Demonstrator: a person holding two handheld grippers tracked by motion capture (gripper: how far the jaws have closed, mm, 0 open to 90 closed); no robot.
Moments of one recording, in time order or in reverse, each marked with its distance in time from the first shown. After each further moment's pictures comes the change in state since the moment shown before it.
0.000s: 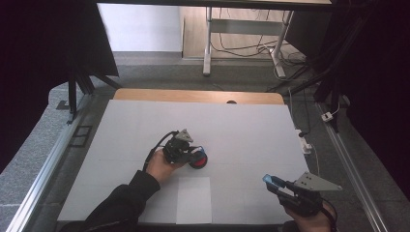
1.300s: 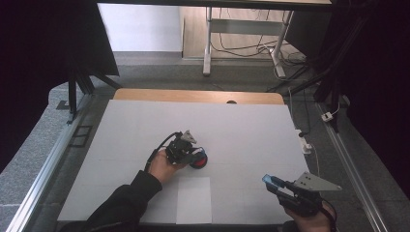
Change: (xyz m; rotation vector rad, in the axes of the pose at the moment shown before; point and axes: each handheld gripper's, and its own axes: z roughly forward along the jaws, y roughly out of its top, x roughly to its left) left arm -0.006 0.004 0.006 0.060 0.047 -0.004; right arm 0.001 0.000 0.001 -0.002 0.003 -0.006
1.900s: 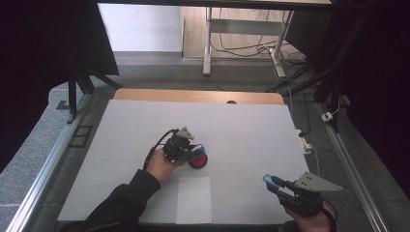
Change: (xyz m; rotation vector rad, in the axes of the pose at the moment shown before) left arm 0.004 0.004 -0.014 -0.048 -0.020 -0.031; right arm -0.001 0.000 -0.001 -0.008 -0.004 0.002
